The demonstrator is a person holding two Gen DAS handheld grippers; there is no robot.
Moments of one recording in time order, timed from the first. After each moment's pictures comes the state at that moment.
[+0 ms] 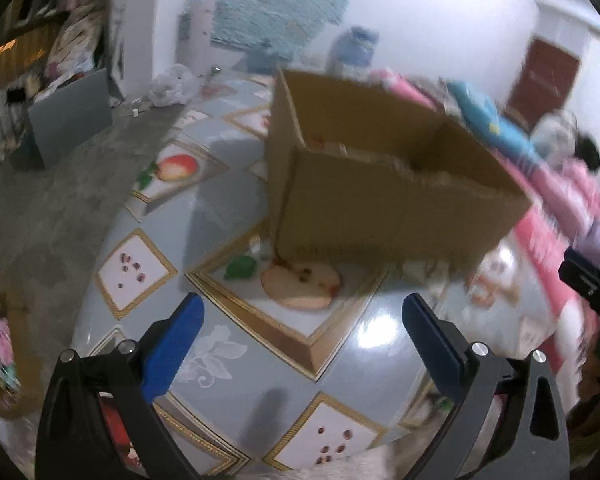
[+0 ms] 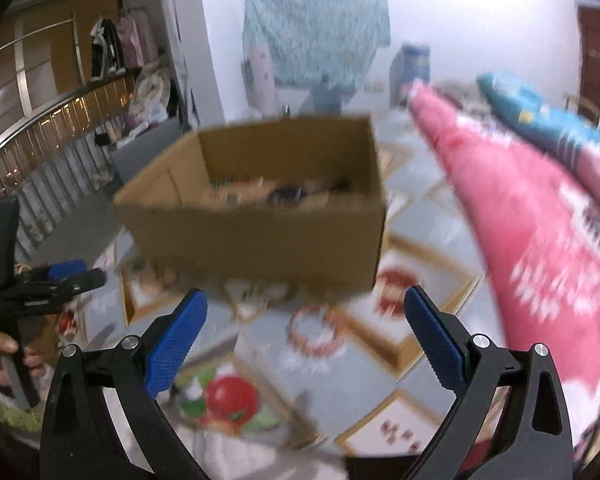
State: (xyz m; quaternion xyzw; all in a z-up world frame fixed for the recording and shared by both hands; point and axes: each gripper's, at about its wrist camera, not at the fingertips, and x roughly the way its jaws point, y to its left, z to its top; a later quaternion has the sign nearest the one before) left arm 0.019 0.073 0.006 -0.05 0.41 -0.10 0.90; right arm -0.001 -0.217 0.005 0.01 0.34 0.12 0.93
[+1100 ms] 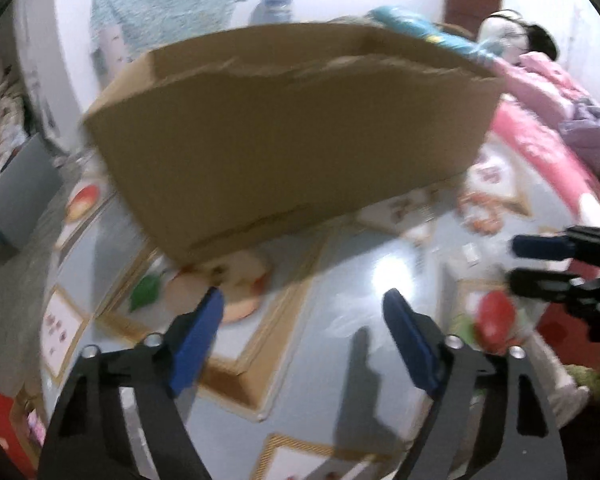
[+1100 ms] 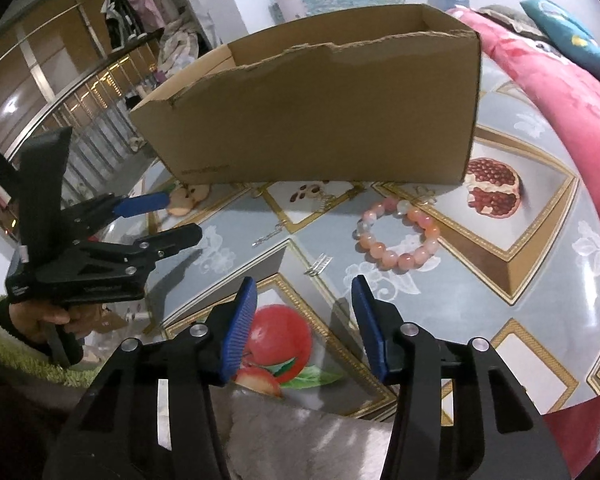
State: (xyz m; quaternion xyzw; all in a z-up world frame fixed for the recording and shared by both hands) left arm 0.042 0.005 -0.031 0.09 0.42 -0.20 0.88; right arm 0.002 -0.203 -0.049 0.05 0.43 0.20 0.88
